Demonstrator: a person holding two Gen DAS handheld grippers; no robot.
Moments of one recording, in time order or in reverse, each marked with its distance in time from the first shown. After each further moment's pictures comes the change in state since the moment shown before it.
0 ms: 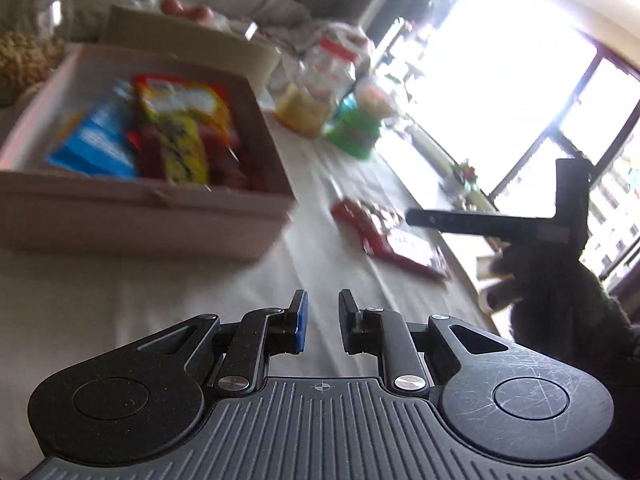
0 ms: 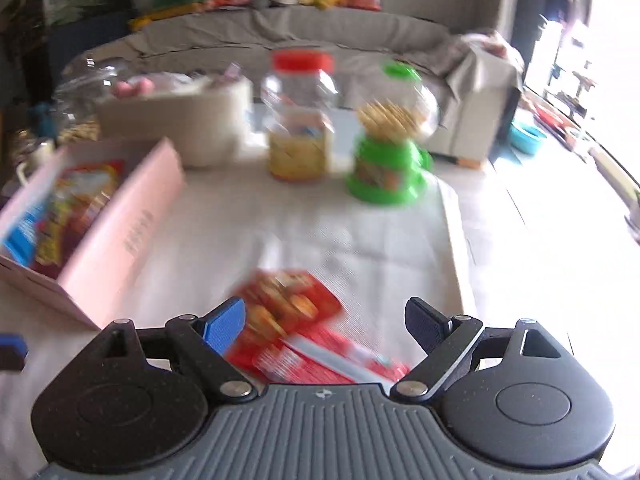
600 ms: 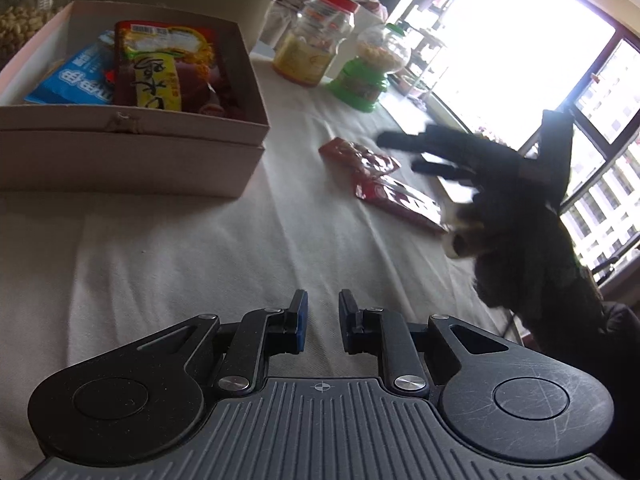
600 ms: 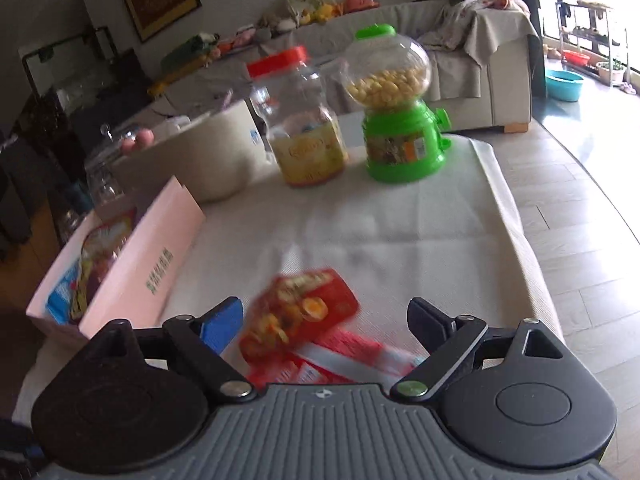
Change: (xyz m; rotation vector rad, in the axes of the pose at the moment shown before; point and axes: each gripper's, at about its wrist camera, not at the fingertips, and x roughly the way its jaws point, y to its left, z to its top) left arm 0.006 -0.022 -0.029 -0.022 0.088 0.038; right arm 0.032 -0.020 -0.004 0.193 -0.075 0.261
